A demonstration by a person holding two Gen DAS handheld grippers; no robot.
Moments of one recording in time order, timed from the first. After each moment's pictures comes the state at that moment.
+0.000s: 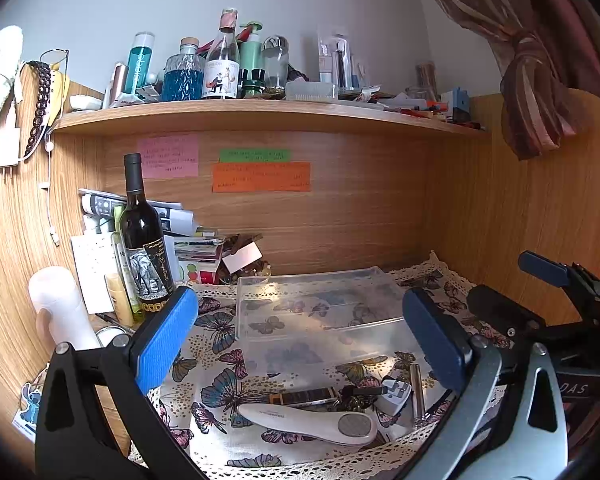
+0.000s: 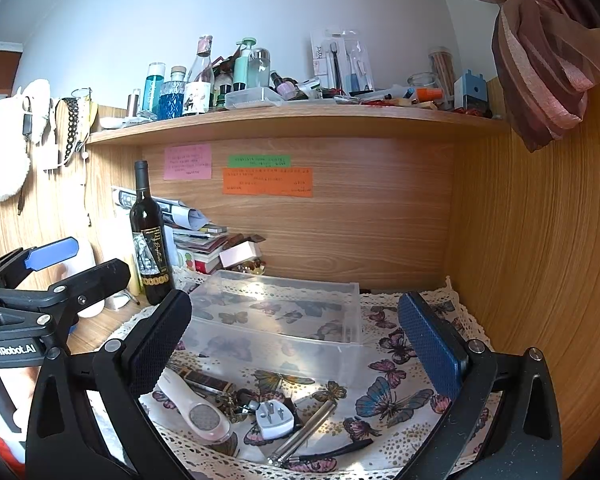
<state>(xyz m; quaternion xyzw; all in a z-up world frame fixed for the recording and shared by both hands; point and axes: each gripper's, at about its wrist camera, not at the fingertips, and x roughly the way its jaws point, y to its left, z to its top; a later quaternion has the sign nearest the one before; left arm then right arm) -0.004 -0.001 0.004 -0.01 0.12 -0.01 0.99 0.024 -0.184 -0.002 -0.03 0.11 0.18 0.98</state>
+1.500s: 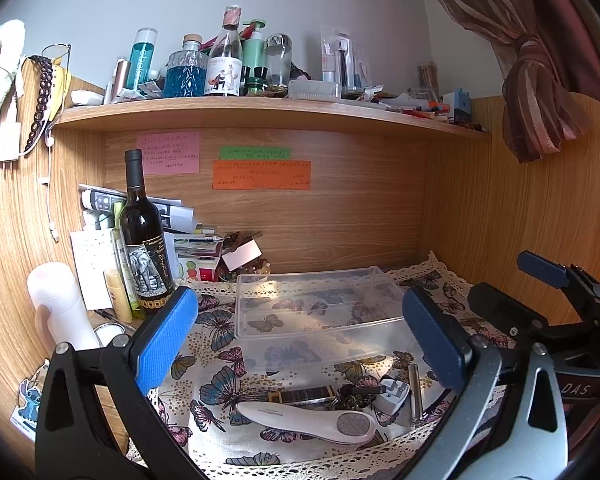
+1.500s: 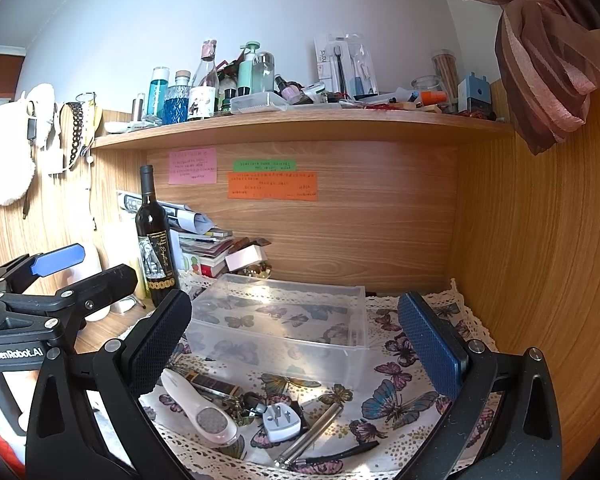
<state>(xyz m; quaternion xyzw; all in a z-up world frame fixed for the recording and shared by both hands) -0.005 -0.002 0.001 -0.02 0.12 -0.01 0.99 0.022 -0.183 -0.001 -0.02 0.11 0.19 0.98</state>
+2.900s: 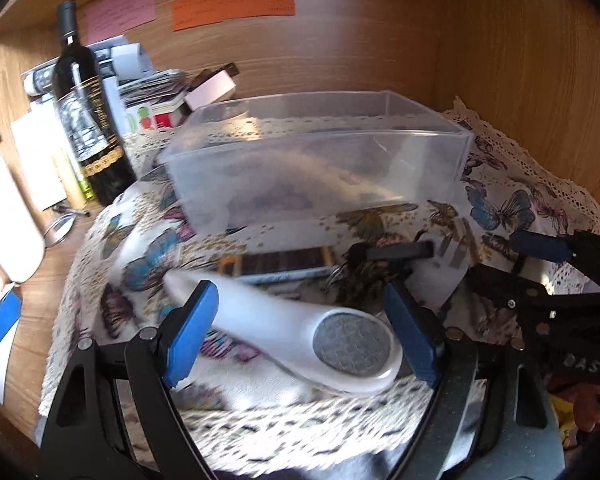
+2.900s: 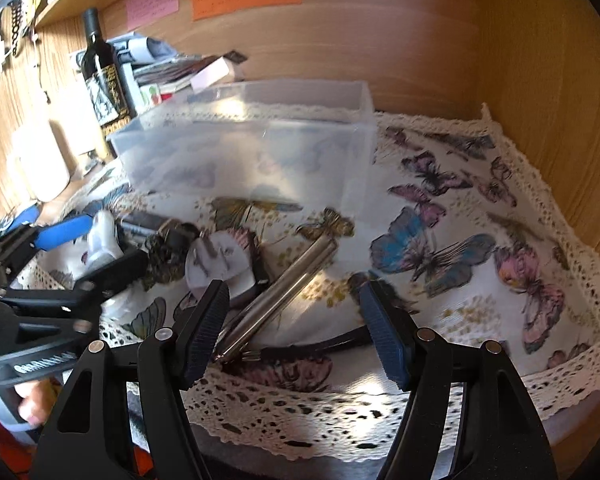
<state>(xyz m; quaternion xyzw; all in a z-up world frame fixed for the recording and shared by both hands) 0.068 -0.029 -0.127 0.01 0.34 0.01 0.94 0.096 -0.196 -0.131 -0.04 0.37 0.19 0.91</state>
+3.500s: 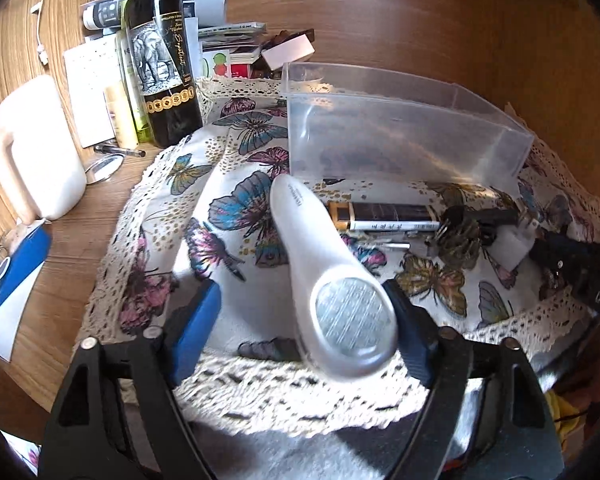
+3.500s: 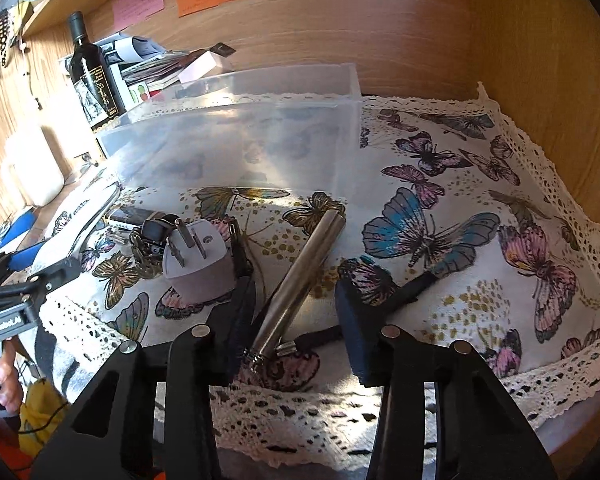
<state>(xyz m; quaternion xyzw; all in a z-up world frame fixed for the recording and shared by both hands) 0.051 0.027 -0.136 -0.04 0.38 0.07 0.92 0.103 -0.201 -0.140 -0.02 0.38 0.19 0.90</state>
